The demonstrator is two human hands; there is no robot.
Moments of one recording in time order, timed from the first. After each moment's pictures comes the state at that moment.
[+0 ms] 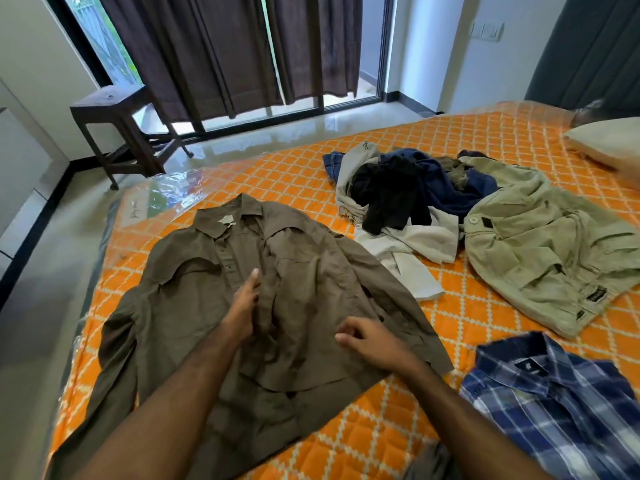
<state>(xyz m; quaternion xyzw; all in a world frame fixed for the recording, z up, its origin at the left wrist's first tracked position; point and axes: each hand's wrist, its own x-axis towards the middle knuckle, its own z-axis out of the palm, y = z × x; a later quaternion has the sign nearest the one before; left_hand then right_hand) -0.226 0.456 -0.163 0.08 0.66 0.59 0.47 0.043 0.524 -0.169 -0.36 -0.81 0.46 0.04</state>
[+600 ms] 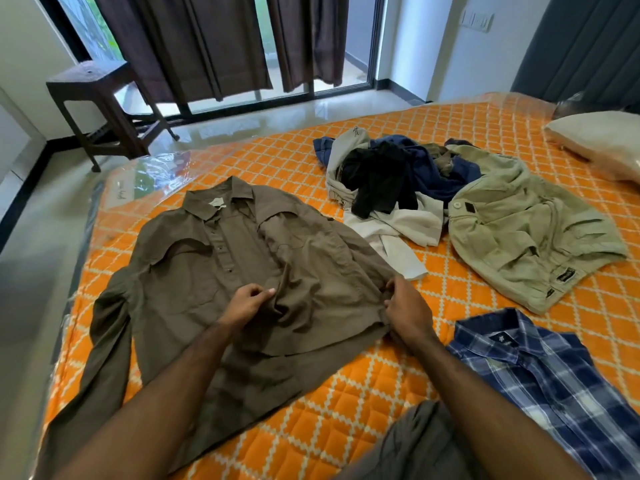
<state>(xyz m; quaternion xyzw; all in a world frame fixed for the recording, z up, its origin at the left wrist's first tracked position) -0.214 0.422 -0.192 0.31 0.77 0.41 0.38 0.096 0.550 -0.187 -0.58 -0.77 0.22 0.15</state>
